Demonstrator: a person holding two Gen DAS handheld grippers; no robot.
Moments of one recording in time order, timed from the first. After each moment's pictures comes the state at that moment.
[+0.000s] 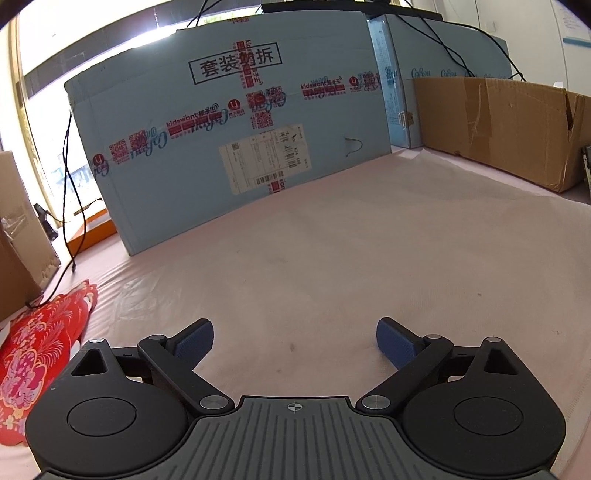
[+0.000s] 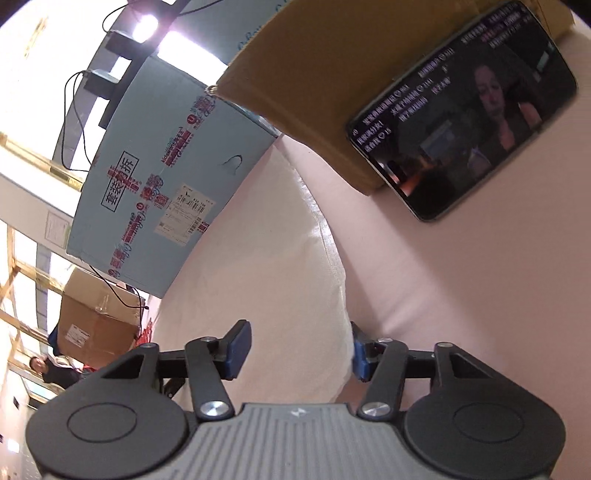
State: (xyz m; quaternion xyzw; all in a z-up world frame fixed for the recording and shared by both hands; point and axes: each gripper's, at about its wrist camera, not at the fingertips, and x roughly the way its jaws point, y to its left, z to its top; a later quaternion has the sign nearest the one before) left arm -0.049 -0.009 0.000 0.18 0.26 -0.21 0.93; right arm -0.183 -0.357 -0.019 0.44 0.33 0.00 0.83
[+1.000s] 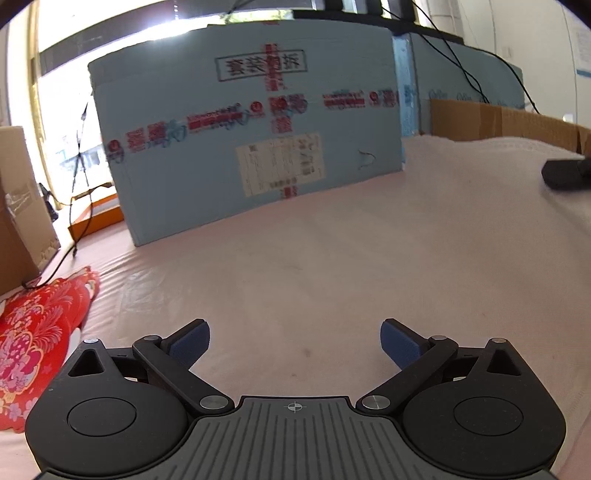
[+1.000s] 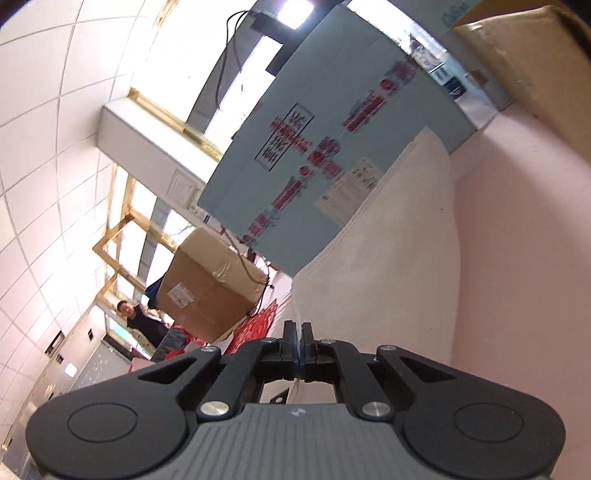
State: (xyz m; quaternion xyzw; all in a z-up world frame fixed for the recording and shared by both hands) left arm -0.039 0.035 0.015 0.10 0.24 -0.16 0.95; right arm -0.102 -0.239 0.014 0.36 0.24 0.24 0.87
